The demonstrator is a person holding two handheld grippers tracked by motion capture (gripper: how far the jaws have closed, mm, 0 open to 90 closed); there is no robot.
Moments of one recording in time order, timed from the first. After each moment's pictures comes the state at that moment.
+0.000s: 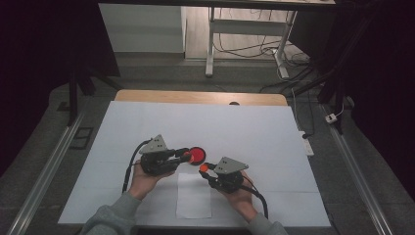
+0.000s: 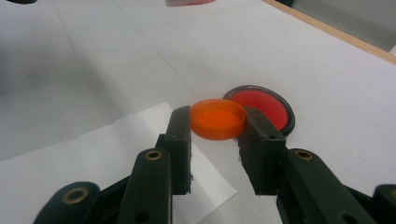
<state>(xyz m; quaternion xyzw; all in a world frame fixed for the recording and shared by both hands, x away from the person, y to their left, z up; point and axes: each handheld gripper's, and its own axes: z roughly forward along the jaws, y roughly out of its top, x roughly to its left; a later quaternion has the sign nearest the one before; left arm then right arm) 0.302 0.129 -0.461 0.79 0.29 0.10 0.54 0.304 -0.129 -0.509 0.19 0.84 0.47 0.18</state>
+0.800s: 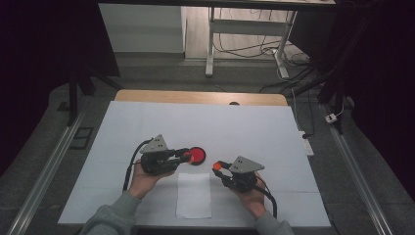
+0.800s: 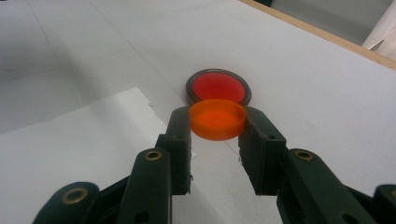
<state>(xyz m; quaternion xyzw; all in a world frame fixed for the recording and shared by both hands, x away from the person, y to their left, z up) 0.304 0.130 -0.463 0.79 0.29 0.10 0.53 0.306 -0.167 -0.506 0.22 0.83 0.48 0.19</state>
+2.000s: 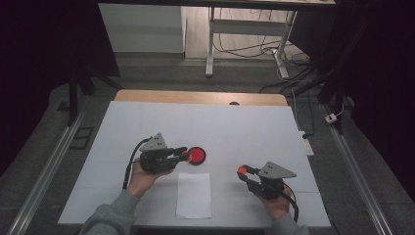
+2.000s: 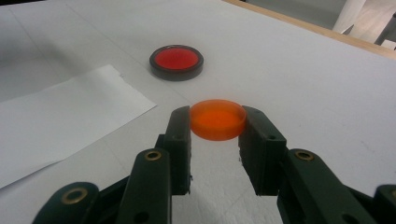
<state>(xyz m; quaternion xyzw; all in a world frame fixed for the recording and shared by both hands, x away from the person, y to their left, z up) 0.308 0.134 -0.462 0.80 0.29 0.10 0.52 0.291 -0.238 -0.502 0.27 0.81 0.48 0.21</state>
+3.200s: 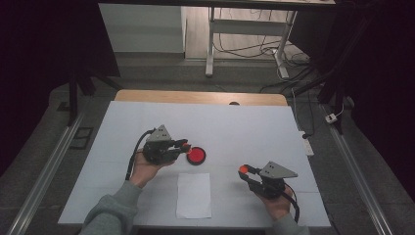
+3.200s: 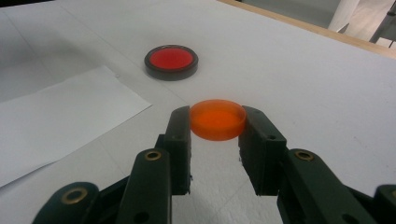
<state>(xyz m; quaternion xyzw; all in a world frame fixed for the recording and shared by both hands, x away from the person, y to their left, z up) 0.335 0.130 -0.456 0.81 0.30 0.12 0.49 0.292 -0.241 -0.502 0.28 0.80 0.48 0.21</state>
